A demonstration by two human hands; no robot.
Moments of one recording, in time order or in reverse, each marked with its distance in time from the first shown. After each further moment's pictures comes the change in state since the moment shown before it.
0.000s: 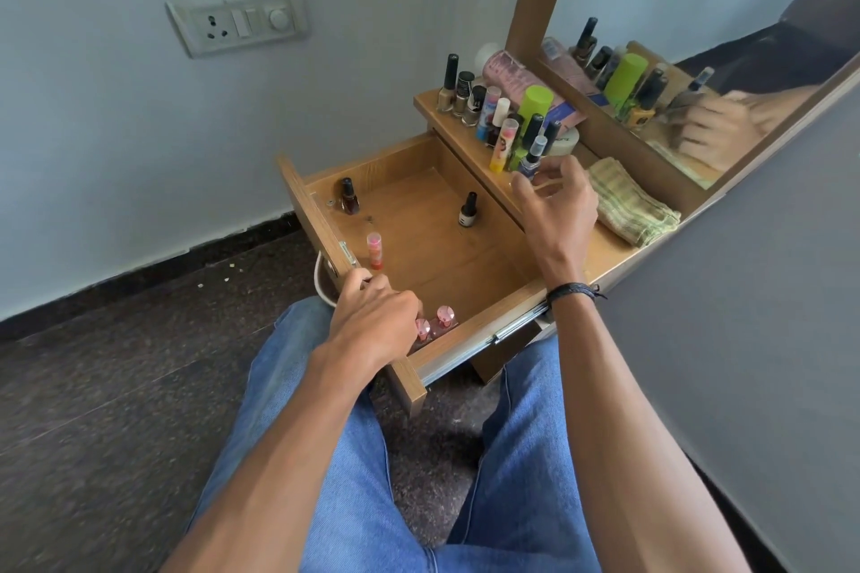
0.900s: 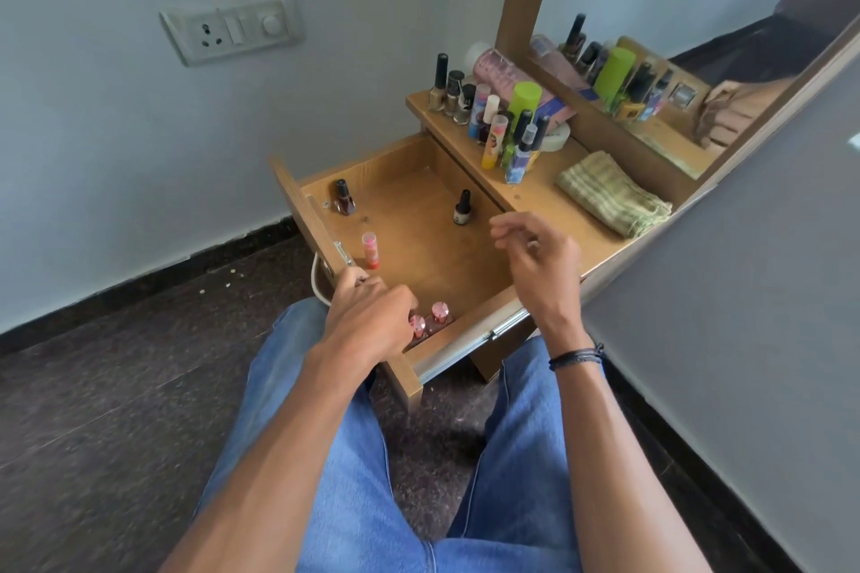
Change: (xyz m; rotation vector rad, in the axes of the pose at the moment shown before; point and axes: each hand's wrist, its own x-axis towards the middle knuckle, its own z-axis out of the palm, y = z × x) left_hand -0.011 0.007 -0.013 -0.008 0.000 -0.045; right_hand -0.060 0.011 -0.023 0.149 -0.244 -0.068
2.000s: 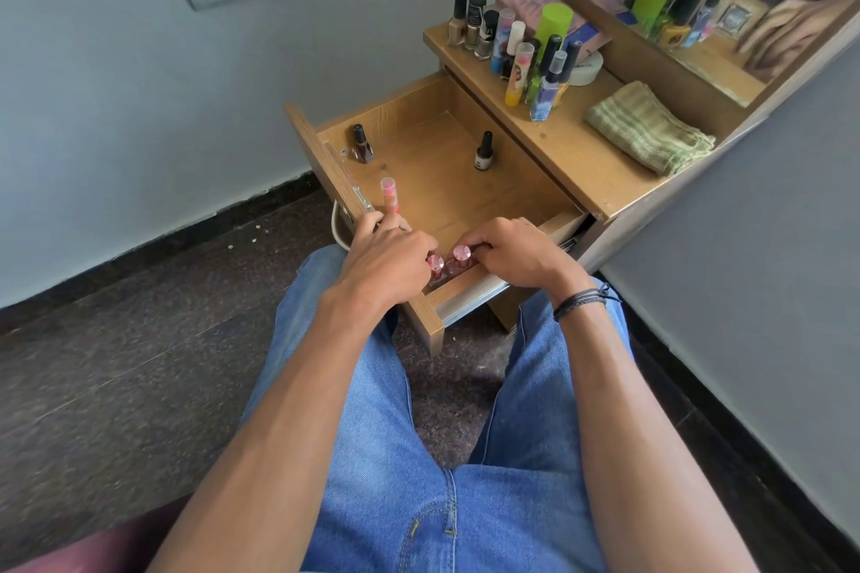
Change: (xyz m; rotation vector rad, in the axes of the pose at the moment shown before) left_hand -0.005 -0.005 0.004 -0.108 0.040 0.042; right_hand -0.012 0.013 0.030 -0.519 -0.863 -0.051
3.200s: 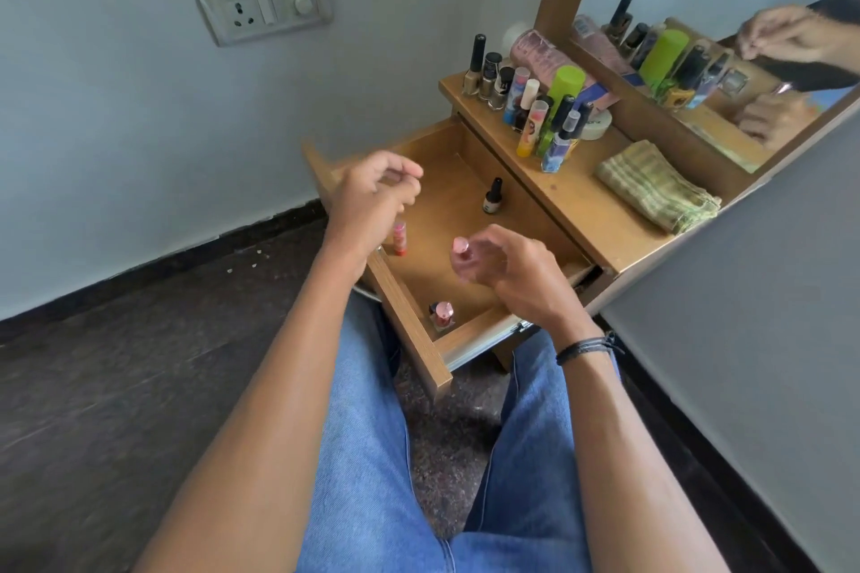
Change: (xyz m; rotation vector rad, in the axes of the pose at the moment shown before) left_hand 0.068 -0.053 -0.031 -1.210 0.491 -0.083; right_hand -0.001 -0.014 -0.016 0.340 0.292 0.020
